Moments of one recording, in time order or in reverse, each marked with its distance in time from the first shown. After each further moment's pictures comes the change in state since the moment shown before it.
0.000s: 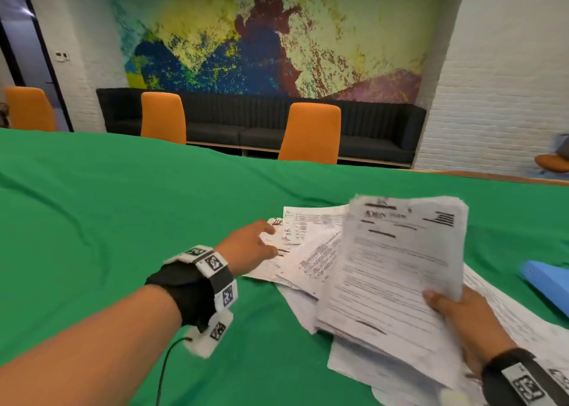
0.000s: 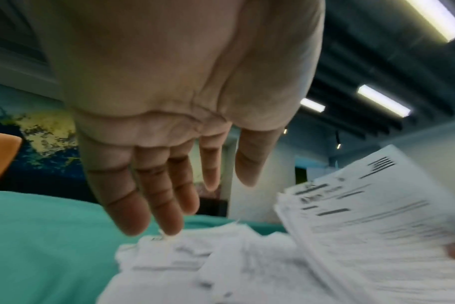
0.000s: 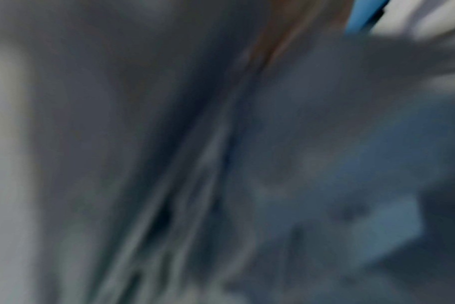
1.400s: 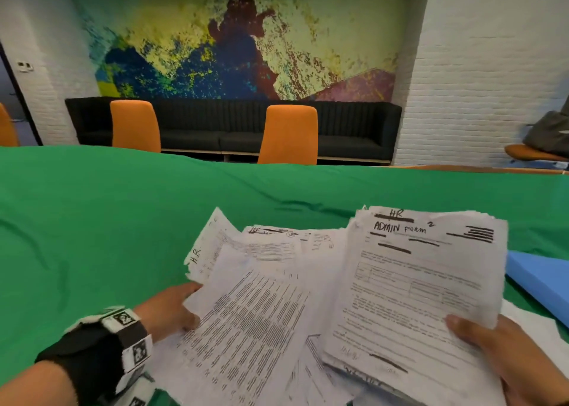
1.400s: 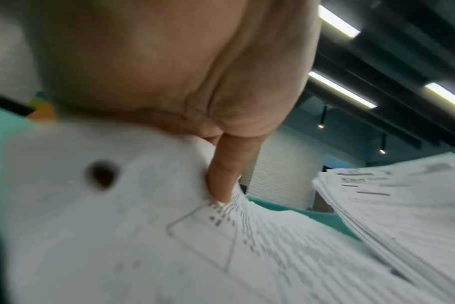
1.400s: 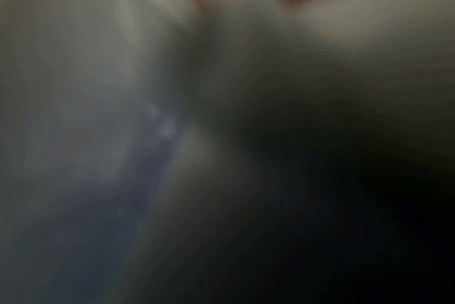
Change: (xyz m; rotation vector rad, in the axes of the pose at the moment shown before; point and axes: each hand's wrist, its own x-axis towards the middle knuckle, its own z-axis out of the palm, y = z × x) left_hand -0.034 -0.081 0.003 0.116 -0.178 -0.286; right_hand -0.022 0.004 -0.062 0.078 0.027 0.170
